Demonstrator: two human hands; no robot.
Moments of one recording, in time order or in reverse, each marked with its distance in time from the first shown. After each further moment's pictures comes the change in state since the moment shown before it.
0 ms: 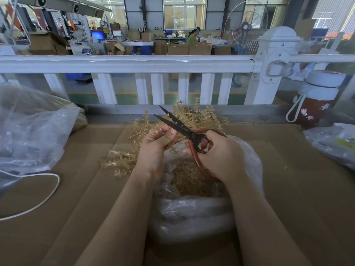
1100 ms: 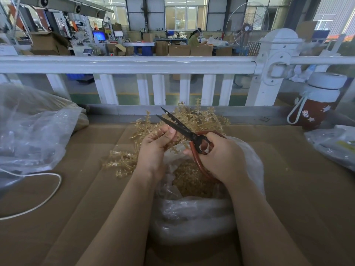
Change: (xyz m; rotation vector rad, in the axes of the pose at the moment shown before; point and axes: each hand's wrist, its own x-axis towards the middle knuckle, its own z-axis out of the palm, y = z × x) left_hand -0.001 0.005 0.001 -0.080 0.019 -0.064; right_hand 0.000 0.001 0.000 -0.015 -0.029 -0.004
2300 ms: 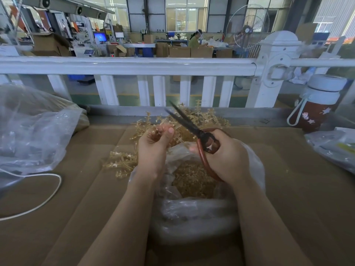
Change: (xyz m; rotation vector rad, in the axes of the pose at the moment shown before) left_hand 0.008 -0.008 -0.007 0.370 0.229 0.212; right_hand -0.004 -0.007 -0.018 0.164 0.026 0.039
